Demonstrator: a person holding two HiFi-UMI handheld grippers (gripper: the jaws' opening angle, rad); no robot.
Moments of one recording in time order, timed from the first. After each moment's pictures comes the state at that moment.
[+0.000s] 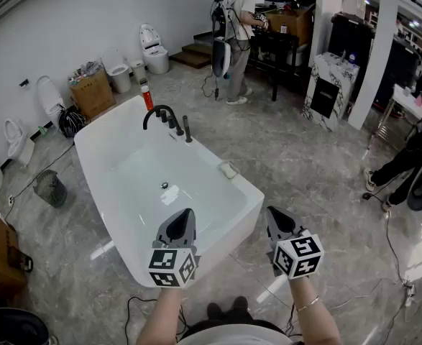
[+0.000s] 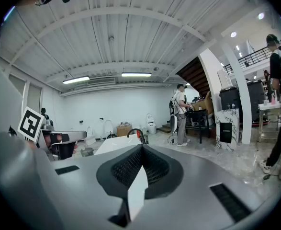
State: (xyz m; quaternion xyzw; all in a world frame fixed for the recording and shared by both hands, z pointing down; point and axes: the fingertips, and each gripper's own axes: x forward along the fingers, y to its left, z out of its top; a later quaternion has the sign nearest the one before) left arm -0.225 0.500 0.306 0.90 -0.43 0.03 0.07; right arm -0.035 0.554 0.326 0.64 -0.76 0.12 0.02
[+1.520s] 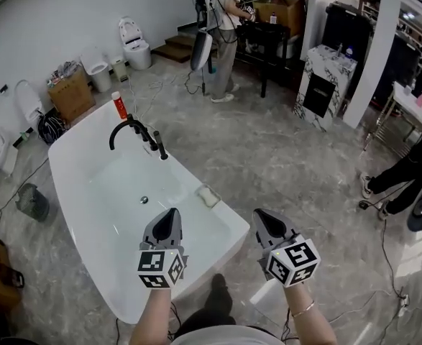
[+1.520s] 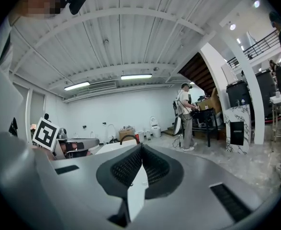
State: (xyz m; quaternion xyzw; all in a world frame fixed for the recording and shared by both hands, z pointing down) left arm -0.061 0.179 0.345 0.89 -0.45 0.05 0.07; right arm 0.120 0.252 0.343 0.60 -0.79 0.12 0.00
